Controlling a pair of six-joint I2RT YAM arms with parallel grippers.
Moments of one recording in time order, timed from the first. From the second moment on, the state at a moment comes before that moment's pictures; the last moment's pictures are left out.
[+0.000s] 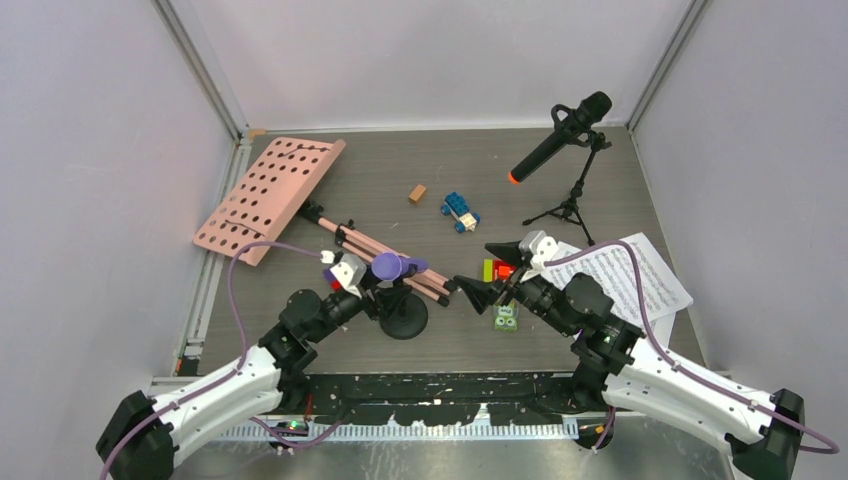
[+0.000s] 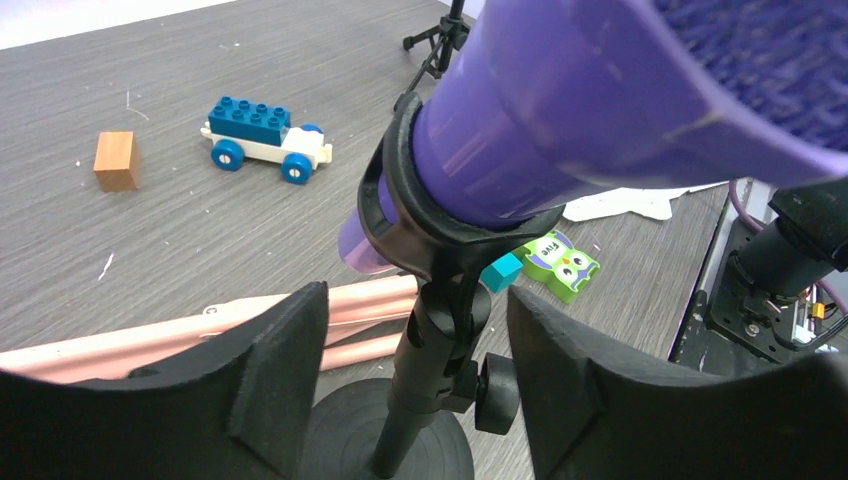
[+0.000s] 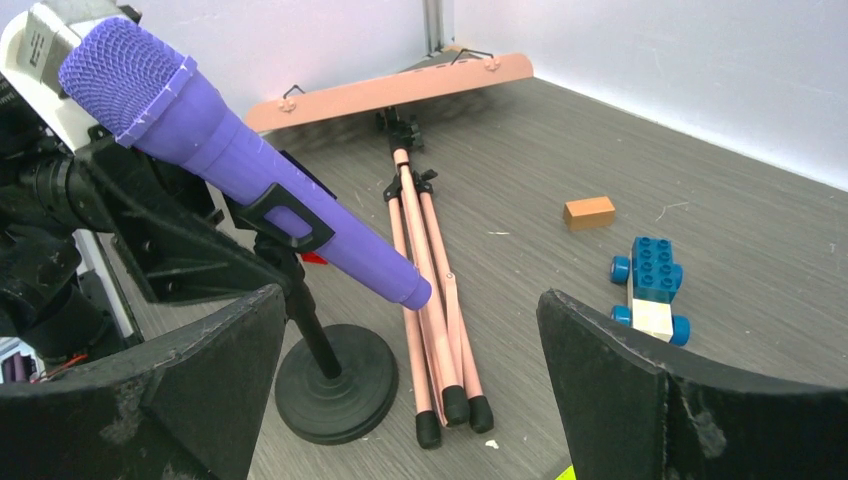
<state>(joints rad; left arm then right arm) -0.78 0.65 0.15 0.57 0.13 -0.19 0.93 0.57 0.43 0.25 0.09 0.09</state>
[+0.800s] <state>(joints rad) -0.78 0.64 0.16 0.54 0.30 -0.11 0.93 0.73 0.53 0.20 -0.20 -0.18</state>
